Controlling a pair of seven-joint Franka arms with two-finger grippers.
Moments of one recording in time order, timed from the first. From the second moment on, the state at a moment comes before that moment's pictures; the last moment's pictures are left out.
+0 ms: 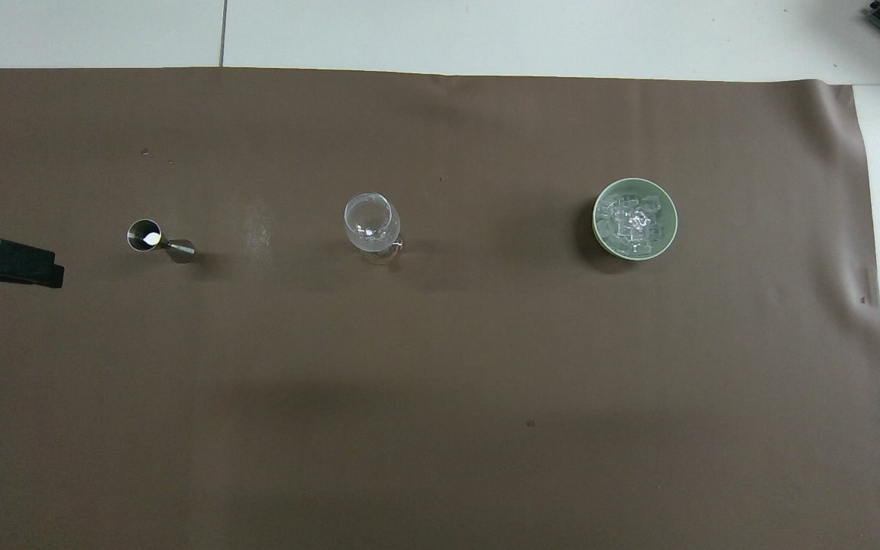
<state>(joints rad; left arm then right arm) 0.15 -0.10 -0.19 -1.63 -0.05 1.52 0.02 -0.09 -0.05 -0.06 -1.45 -0.02 1.37 -0.13</state>
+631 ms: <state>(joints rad) 0.15 -0.10 -0.19 -1.63 -0.08 1.52 0.02 -0.09 -0.05 -0.06 -1.45 -0.02 1.37 -0.13</state>
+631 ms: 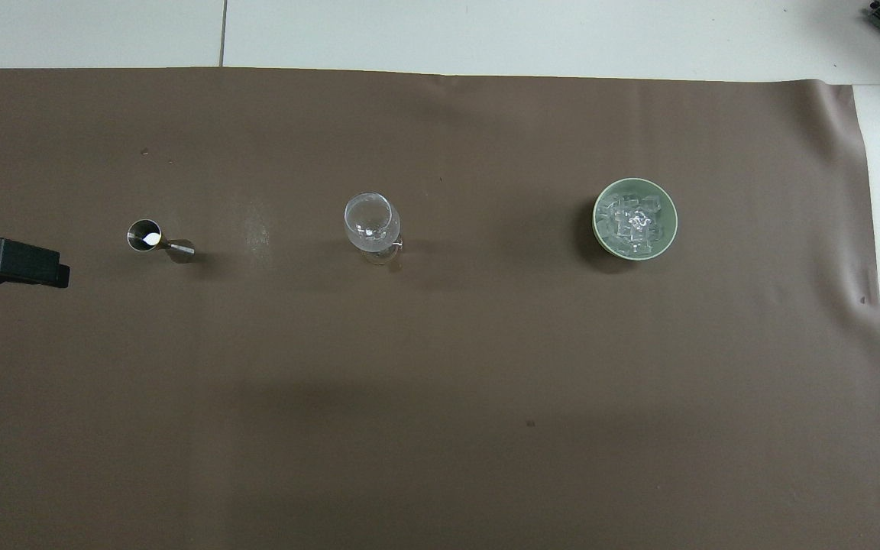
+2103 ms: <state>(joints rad) 0.16 -0.11 -0.17 -1.64 -0.12 1.50 -0.40 -0.09 -0.05 -0.06 -1.45 -0.02 1.37 -0.13</state>
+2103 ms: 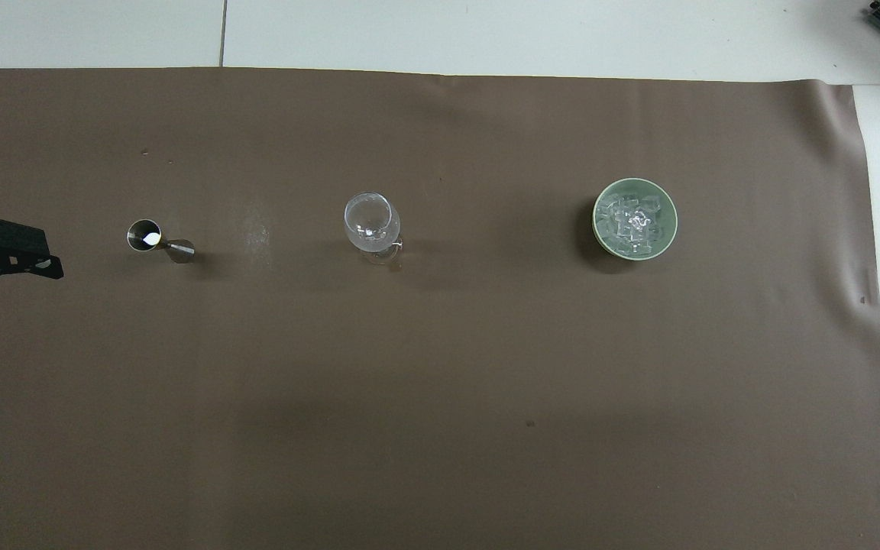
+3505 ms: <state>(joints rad) 0.44 -0.06 -0.16 -1.85 -0.55 1.56 -0.72 -0.09 -0.05 -0.06 -1.45 -0.02 1.37 -0.13</state>
